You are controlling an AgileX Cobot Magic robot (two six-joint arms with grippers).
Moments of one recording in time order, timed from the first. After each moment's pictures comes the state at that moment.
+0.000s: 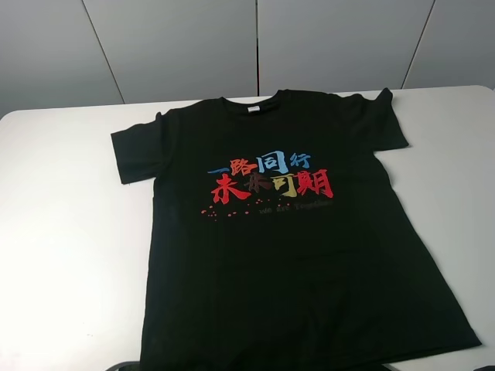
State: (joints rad) left arm -0.18 0.00 -0.51 0.09 1.09 -0.05; right arm 0.02 0.00 -0.50 -0.01 1.10 -0.06
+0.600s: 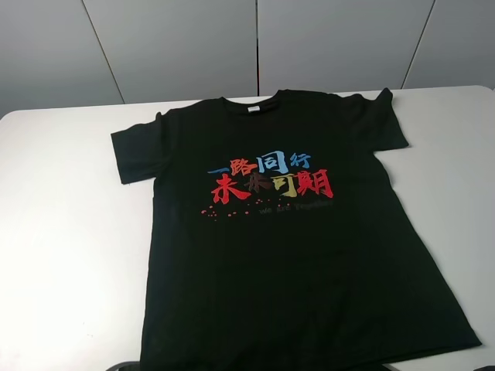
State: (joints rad) left arm -0.18 0.02 -0.53 0.10 1.07 -0.05; right arm 0.02 0.01 -0.57 -0.01 0.92 -0.06
